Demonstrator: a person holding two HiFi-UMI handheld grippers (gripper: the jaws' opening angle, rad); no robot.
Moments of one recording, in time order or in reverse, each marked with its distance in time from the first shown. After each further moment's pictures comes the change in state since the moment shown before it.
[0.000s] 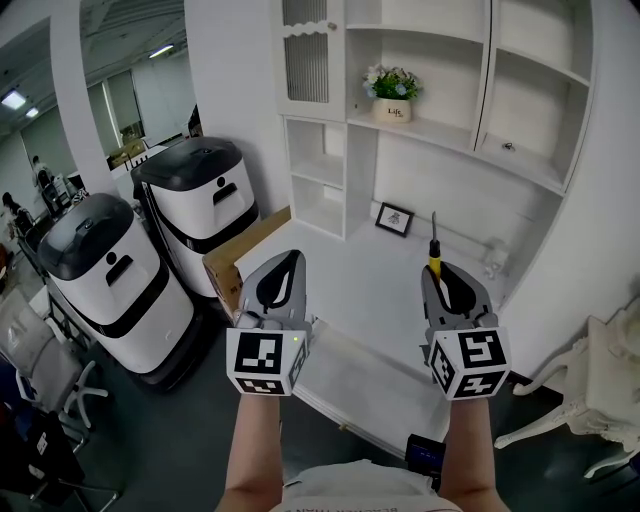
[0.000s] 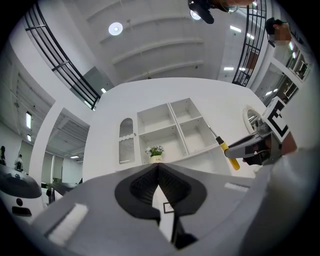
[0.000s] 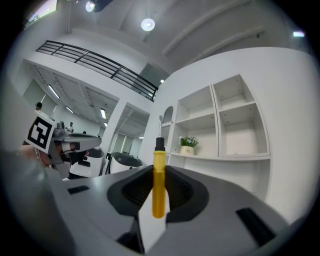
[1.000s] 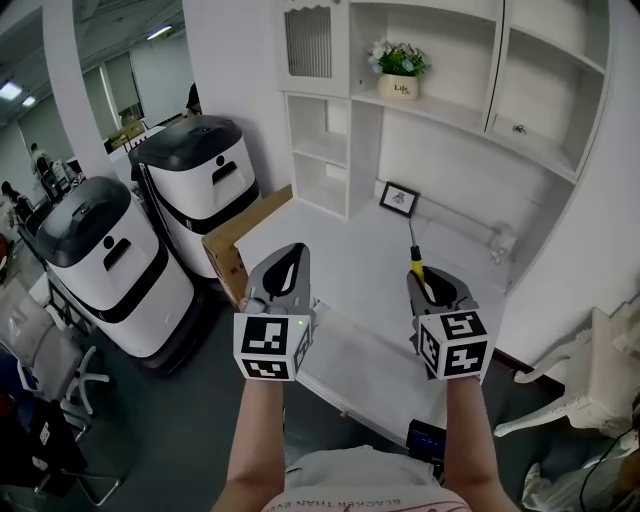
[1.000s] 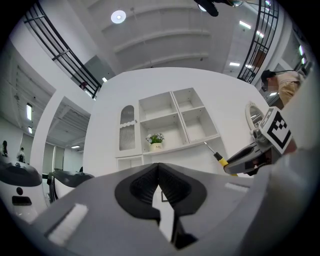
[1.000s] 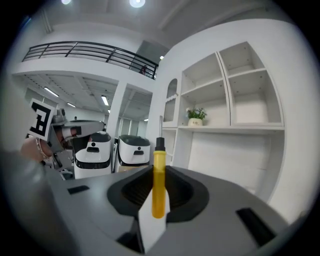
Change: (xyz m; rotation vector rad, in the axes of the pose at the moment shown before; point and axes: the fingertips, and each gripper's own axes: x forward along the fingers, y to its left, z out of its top) left arm 0.012 -0.001 -0.055 -0.046 0.113 -0.005; right arm 0.034 0.021 -0.086 0.054 0.248 0.095
